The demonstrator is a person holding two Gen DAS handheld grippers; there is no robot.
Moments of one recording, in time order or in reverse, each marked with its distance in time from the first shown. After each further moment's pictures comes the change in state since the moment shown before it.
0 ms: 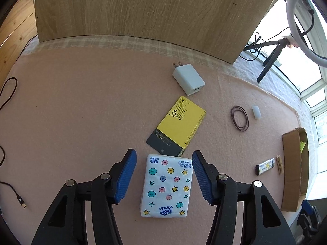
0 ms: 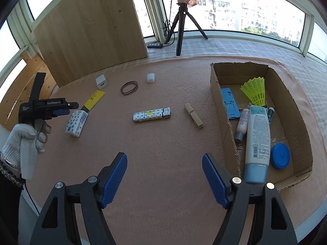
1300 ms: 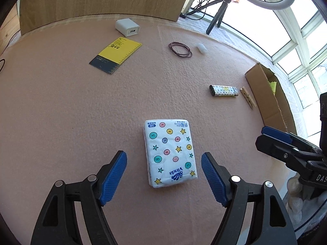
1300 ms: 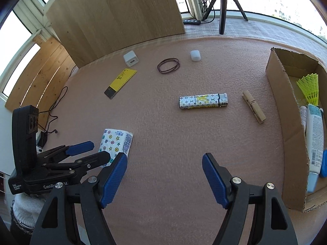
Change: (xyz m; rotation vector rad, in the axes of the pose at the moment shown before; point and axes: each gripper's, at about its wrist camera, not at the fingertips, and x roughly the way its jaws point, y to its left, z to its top) left arm -0.026 -0.067 -0.139 0.183 0.050 -0.138; right arm 0.060 0.054 0.008 -0.047 0.150 0.189
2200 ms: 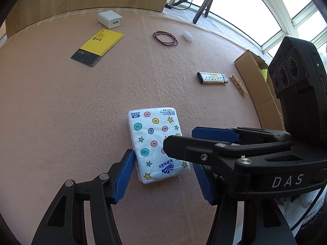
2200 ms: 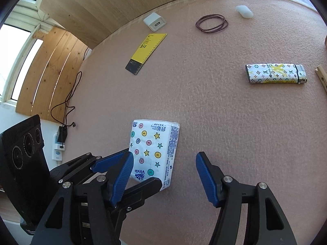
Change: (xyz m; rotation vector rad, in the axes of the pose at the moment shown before) left arm 0.011 -0.005 -0.002 0.040 0.040 -0.063; right arm 0.079 0.037 0.014 0.076 0.208 0.202
